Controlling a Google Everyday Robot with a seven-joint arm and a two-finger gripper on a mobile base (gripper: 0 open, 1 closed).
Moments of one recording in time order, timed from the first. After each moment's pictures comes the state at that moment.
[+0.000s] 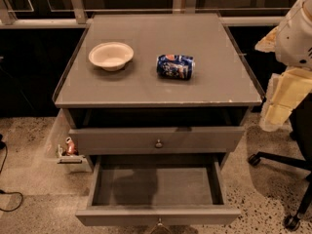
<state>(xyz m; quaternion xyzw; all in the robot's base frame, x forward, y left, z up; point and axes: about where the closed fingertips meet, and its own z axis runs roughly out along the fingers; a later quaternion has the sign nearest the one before) 0.438 -0.217 0.976 -0.60 0.78 -0.03 0.16</state>
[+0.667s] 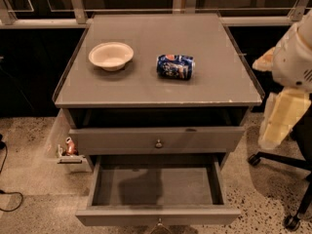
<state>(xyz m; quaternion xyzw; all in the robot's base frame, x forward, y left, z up) 0.425 -0.216 0.946 -0.61 0.78 -0.01 0.14</state>
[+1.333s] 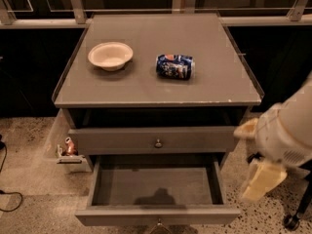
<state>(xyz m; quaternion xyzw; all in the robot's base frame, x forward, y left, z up) 0.364 -0.199 0.839 -0.61 0.78 0.05 0.14</state>
